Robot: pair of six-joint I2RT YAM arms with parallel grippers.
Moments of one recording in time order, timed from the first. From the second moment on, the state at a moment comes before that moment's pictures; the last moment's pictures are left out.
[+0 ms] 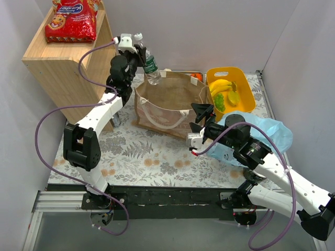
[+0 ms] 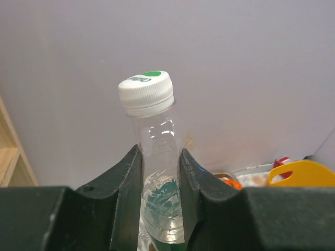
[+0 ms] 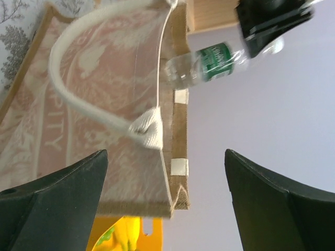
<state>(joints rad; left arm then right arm) -0.34 1.74 1.49 0.49 -0.10 -0.11 0.79 0.86 0.81 -0.11 -0.24 -1.32</state>
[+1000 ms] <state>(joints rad) -0.31 1.68 1.31 0.68 -0.32 0.15 0.77 1.21 1.10 -0.55 -0.53 -1.20</state>
